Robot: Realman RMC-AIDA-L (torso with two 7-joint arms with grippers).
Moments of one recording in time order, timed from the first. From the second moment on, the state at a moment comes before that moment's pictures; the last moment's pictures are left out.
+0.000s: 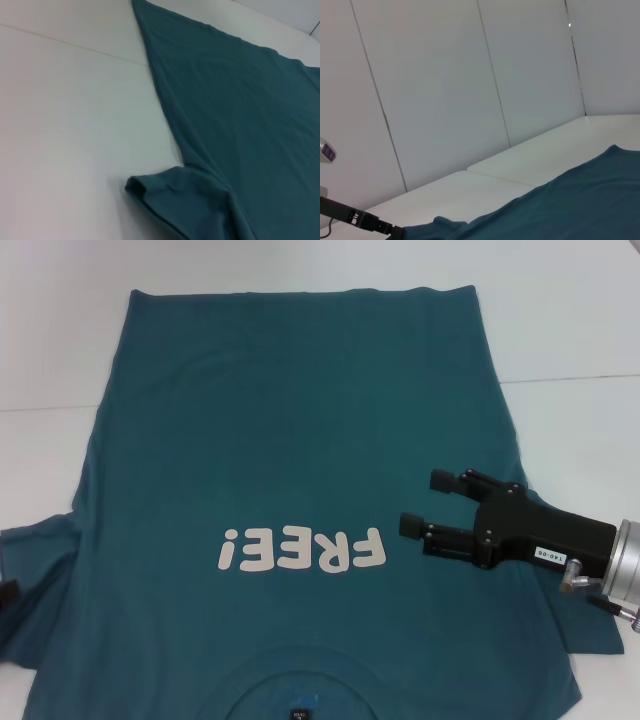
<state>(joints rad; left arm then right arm) -0.38 -2.08 0.39 0.77 2.25 1.23 -1.84 0.49 2.08 -0.69 -0.45 -1.73 -1.45 1.15</state>
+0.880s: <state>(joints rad) -0.42 -2.07 0.39 0.77 2.17 1.36 -1.89 0.48 2.08 -0.69 -0.45 -1.73 -1.45 1.15</state>
